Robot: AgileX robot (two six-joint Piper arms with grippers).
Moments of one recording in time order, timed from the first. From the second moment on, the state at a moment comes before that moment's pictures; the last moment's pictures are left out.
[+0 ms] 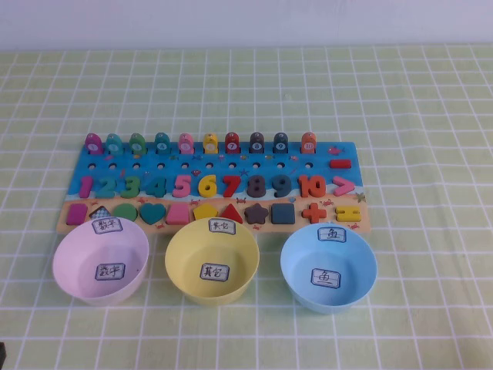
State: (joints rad) right arm 0.10 -0.01 0.03 -0.03 0.37 0.10; left arm -0.13 -0.01 0.02 0.07 0.37 -0.01
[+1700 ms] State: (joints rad) right arm 0.10 -0.01 0.03 1.03 0.27 -0.01; left arm -0.13 -0.01 0.02 0.07 0.37 -0.01
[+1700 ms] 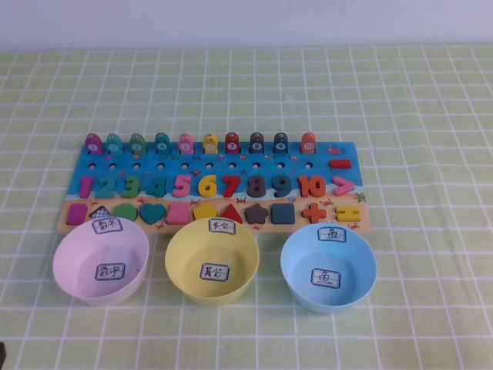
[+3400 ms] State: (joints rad) right arm 0.10 1.34 -1.34 0.01 1.18 -0.13; left arm -0.13 -0.01 0.02 0.07 0.37 -0.01
